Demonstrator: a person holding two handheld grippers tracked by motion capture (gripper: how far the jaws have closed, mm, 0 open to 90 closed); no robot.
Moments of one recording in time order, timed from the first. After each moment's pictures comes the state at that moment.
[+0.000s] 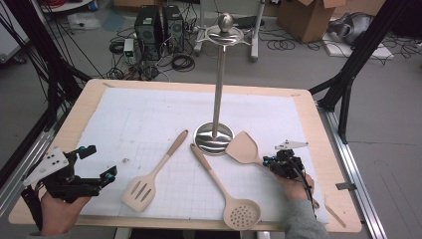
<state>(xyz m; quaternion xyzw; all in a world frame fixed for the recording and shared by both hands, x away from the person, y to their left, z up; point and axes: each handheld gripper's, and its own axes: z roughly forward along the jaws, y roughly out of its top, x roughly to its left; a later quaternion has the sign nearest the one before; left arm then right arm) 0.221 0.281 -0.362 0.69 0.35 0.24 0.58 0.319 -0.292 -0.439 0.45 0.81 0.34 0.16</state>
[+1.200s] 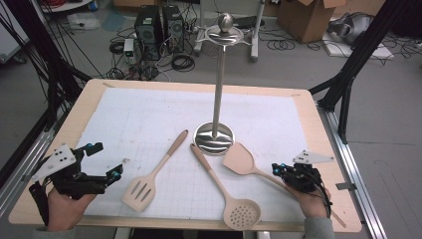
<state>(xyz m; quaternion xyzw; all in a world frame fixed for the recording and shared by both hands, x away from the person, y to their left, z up) 0.228 0.270 -0.359 0.70 0.34 0.24 0.58 0.265 -0.318 -0.409 0.41 0.79 0.42 0.16</state>
